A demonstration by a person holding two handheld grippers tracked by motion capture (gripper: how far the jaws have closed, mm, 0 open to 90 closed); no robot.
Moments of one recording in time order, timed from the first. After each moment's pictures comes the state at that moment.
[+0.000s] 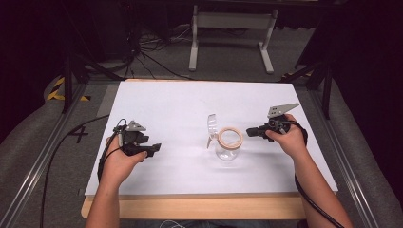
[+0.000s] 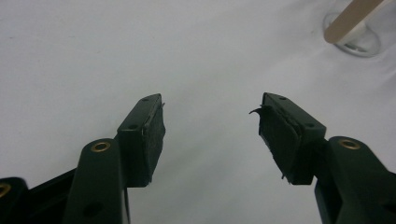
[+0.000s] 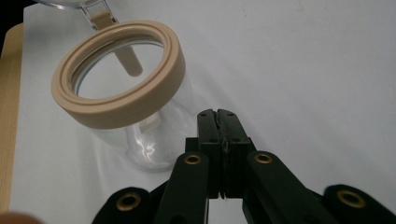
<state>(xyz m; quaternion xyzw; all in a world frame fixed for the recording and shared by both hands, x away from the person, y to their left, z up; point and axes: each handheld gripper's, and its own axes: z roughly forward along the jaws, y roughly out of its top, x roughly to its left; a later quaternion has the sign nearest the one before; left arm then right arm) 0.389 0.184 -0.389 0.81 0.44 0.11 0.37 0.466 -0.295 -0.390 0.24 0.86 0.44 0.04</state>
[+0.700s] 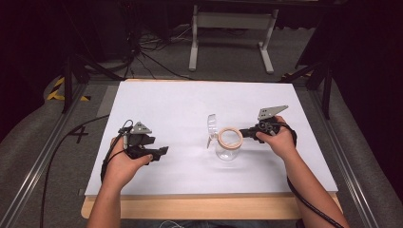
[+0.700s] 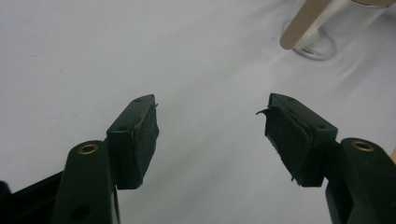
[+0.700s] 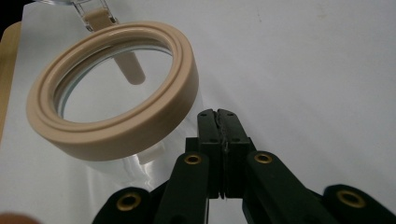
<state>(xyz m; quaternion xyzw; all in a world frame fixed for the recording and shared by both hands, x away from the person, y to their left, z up) 0.377 0.166 -0.382 0.82 0.41 0.10 0.39 0.471 -0.270 -0.405 0.22 0.87 0.45 0.04</state>
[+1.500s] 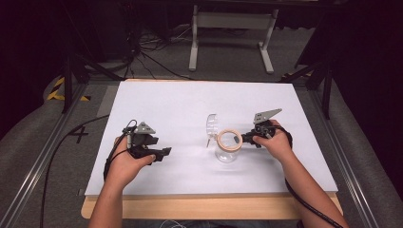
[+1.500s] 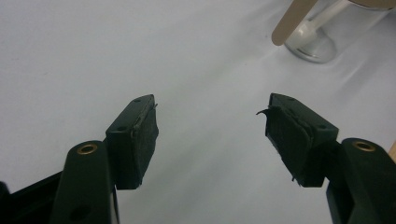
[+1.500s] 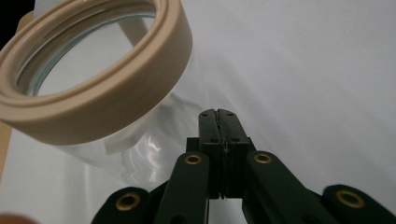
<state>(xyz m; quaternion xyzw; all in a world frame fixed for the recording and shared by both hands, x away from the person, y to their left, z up) 0.384 0.159 -0.384 0.83 0.40 0.09 0.38 0.471 -0.265 -0.426 0.22 0.87 0.43 0.00</state>
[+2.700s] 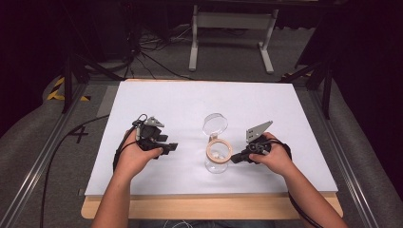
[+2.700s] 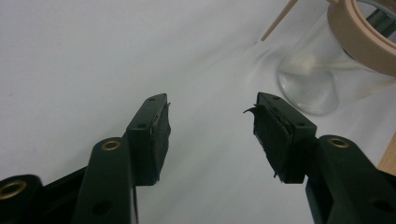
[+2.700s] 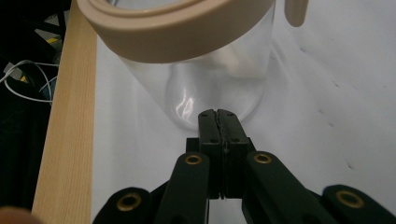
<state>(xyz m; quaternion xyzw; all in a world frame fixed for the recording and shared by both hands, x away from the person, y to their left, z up) 0.405 0.143 -0.382 0.84 0.38 0.06 0.38 0.421 -0.235 -0.420 0.14 0.91 0.38 -0.05</state>
